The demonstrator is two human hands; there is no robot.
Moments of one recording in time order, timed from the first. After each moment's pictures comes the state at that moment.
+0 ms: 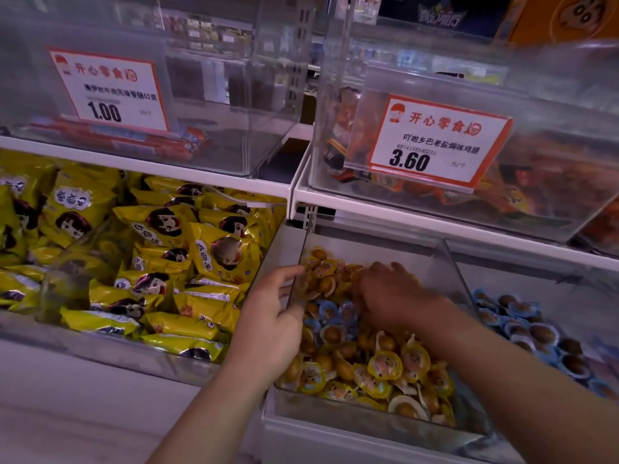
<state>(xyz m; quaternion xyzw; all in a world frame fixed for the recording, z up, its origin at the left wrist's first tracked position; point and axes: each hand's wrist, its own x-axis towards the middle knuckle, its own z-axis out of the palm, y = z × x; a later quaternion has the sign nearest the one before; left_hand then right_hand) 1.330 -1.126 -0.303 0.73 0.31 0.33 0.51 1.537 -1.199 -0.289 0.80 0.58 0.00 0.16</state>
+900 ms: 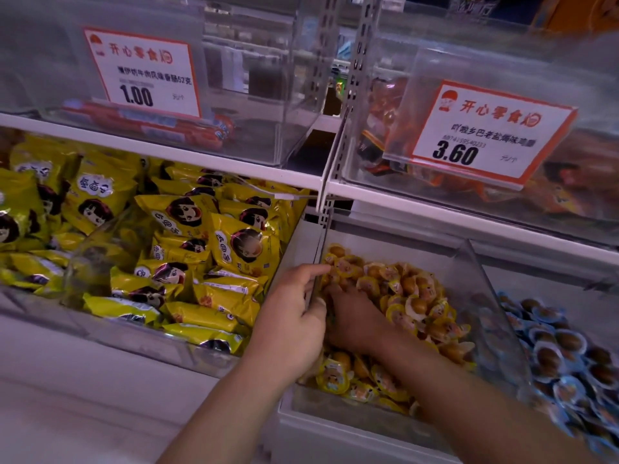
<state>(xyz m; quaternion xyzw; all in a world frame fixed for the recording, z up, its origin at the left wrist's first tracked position) 1.328 -1.123 -0.307 0.76 0.30 0.31 0.49 1.496 -1.154 -0.364 0.83 0.52 -0.17 -0.03</state>
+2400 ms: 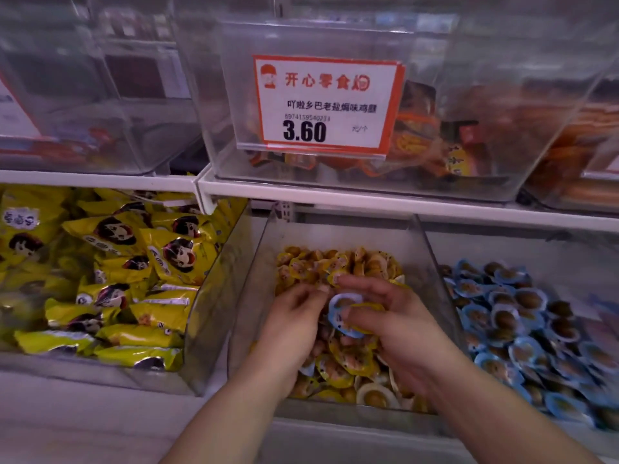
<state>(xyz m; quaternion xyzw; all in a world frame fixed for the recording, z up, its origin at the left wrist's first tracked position) 1.397 -1.174 -0.316 0.58 0.36 0.24 0.69 1.492 -1.280 -0.298 0.63 0.21 -0.35 -0.66</state>
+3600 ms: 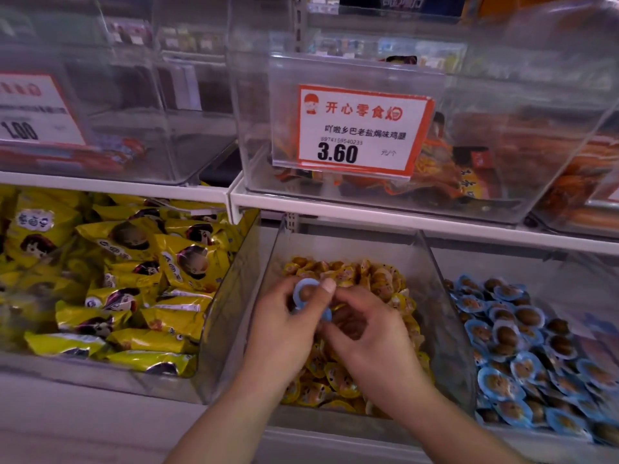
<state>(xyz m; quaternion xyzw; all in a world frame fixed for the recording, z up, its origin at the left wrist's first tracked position) 1.373 -1.165 -0.292 0.64 0.31 0.35 0.61 1.458 -1.262 -0.296 0.70 0.45 -0.08 -0.55</state>
